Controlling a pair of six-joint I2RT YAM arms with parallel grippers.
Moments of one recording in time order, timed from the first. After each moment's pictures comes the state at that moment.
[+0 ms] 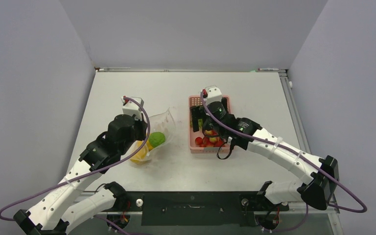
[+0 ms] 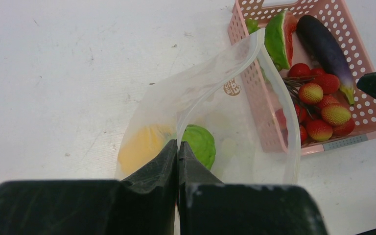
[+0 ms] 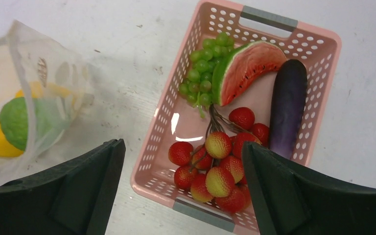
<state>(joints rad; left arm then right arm) -0.67 0.81 0.92 -0.58 -0.36 -0.32 0.88 1.29 1.17 -0.46 0.39 0.33</state>
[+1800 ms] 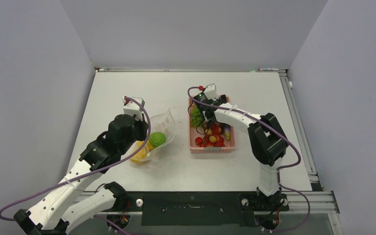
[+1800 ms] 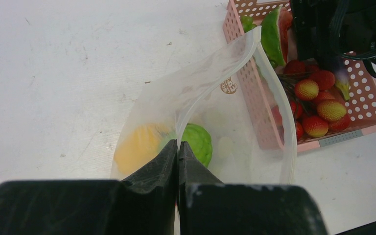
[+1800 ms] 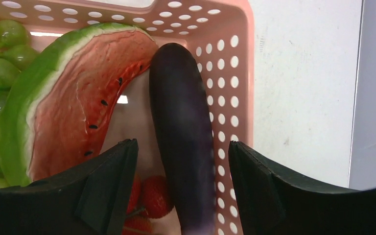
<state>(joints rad) -0.67 0.81 0.92 -0.58 -0.34 -0.32 0.65 1.91 1.38 -0.56 0.76 0.28</state>
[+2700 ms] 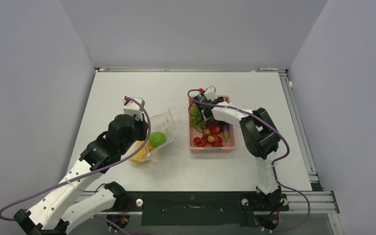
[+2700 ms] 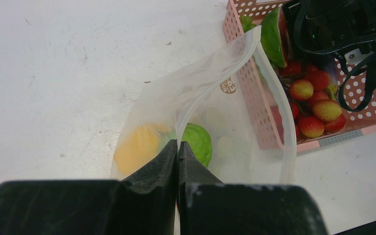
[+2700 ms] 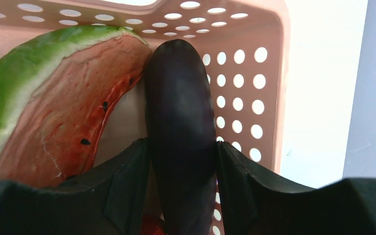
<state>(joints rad) -0.67 0.81 0.92 -0.58 -0.34 -0.32 0.61 2.06 1.44 -0.54 0.77 0.23</state>
